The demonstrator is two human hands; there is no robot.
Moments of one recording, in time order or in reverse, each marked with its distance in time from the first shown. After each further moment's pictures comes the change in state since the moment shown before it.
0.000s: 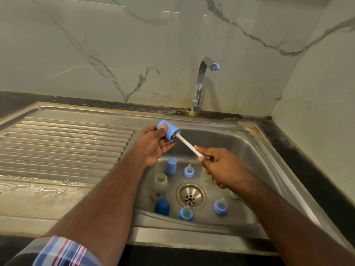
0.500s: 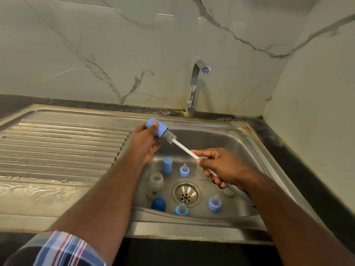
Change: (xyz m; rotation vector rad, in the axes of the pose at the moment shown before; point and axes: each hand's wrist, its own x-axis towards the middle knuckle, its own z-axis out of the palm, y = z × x) left_hand -0.002 0.002 0.004 0.027 0.142 0.095; right_hand -0.007 0.008 -0.019 0.231 -0.214 0.086
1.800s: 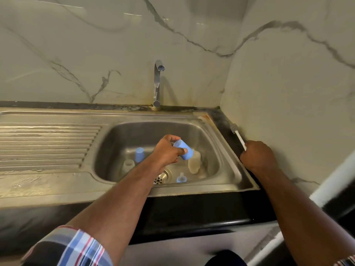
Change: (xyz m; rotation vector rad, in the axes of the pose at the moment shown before) left_hand -0.118 -0.071 0.094 0.613 -0.327 -0.004; right_hand -0.106 0.112 -0.122 -0.804 0.751 0.354
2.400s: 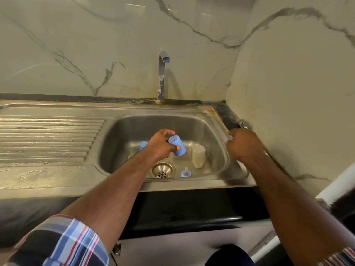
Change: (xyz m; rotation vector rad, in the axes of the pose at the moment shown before) left_hand 0.008 -0.014 -0.034 0.187 0.010 0.045; right_hand -0.007 -0.056 -0.007 0.035 -0.057 -0.185
